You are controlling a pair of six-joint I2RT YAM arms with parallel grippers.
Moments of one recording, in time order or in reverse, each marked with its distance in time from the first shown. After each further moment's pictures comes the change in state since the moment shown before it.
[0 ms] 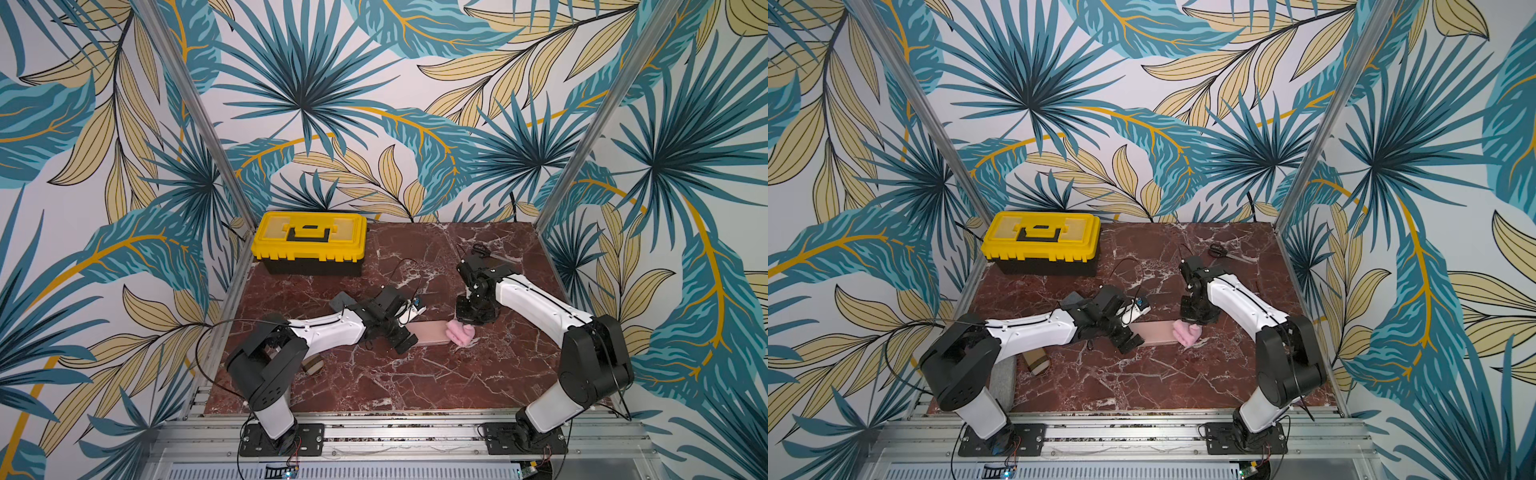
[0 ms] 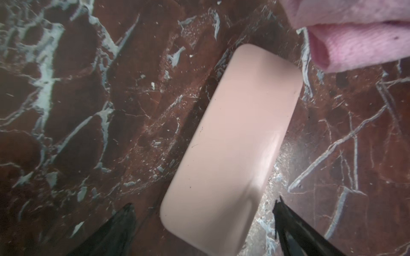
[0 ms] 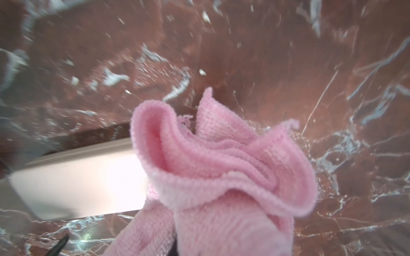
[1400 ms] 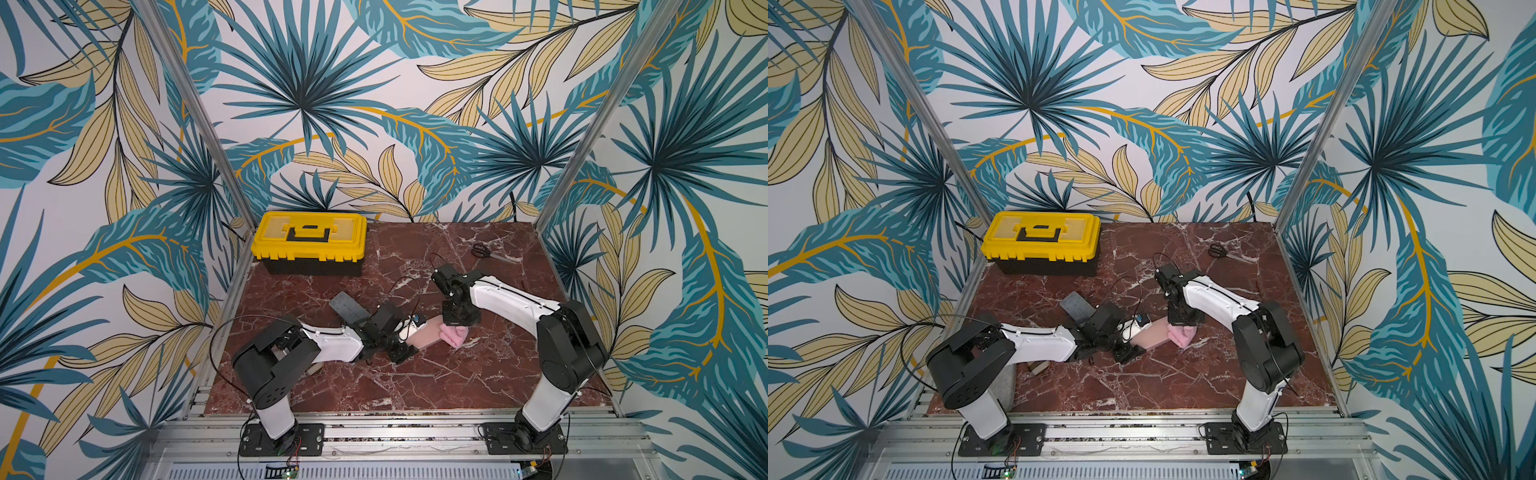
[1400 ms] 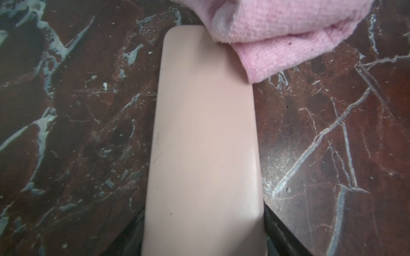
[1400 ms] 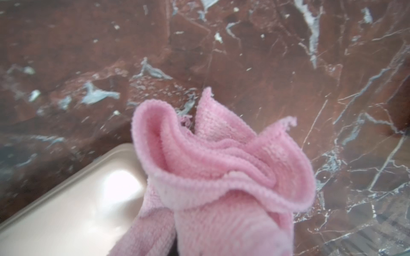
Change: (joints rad) left arm -0.051 0.012 -0.215 0.358 0.029 -0.015; right arm 0.159 0.123 0.048 0.043 0.209 0.055
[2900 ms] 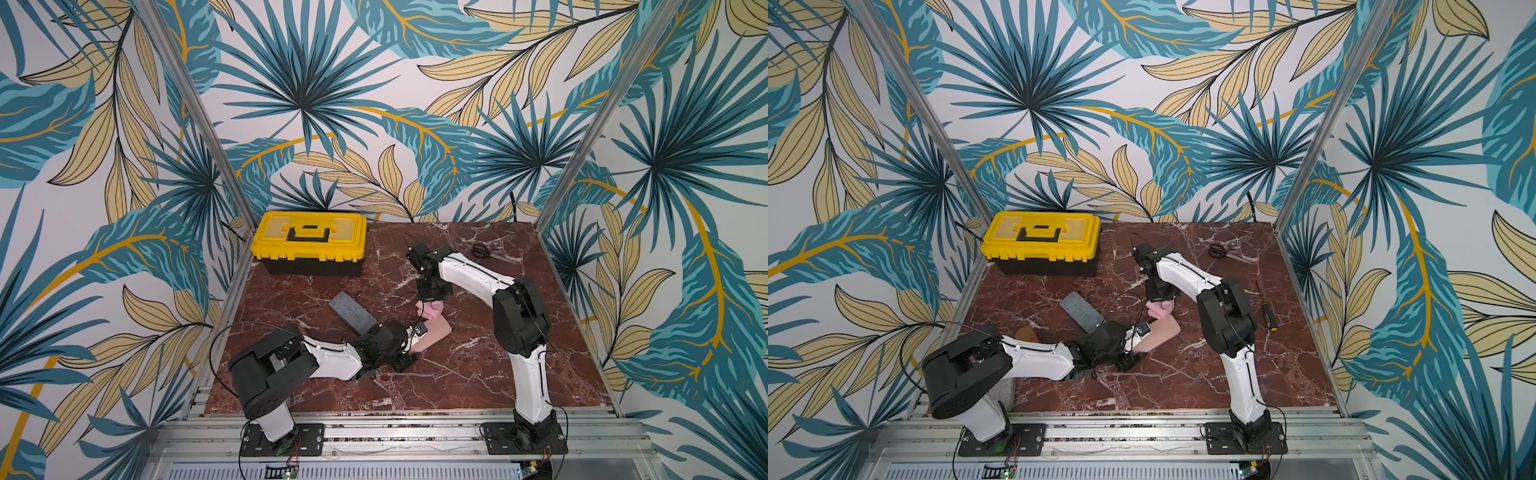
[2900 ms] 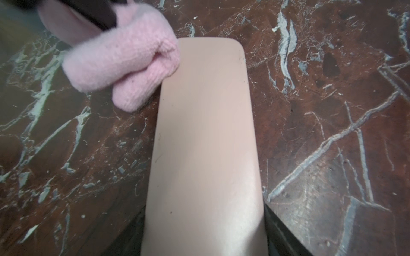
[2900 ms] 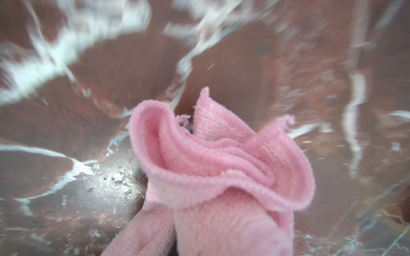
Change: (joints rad) left arm -0.123 -0.041 -0.115 0.171 -0.263 -0.058; right arm 0.041 0.418 0.492 -0.083 0.029 -0.126
